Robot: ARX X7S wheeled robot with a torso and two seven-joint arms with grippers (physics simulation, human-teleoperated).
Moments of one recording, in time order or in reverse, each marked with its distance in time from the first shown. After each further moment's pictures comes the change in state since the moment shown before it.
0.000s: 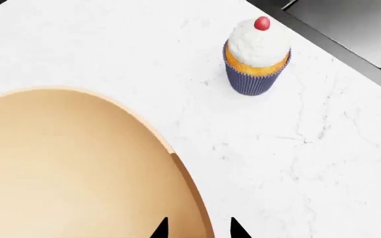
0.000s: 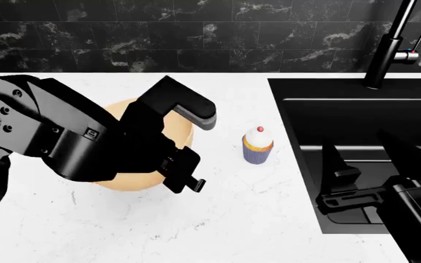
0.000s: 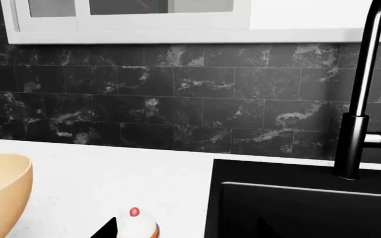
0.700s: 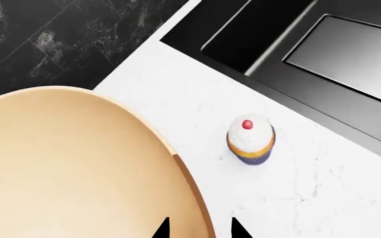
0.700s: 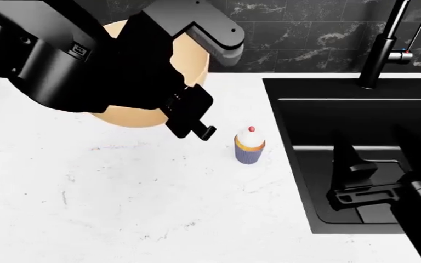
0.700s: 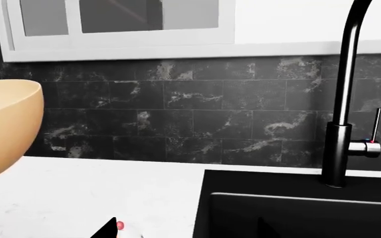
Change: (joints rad) left arm -0.360 0.114 0.028 -0.121 0.133 -0.127 0.195; right arm -0.049 0.027 0.087 -0.017 0.043 -0.039 0.002
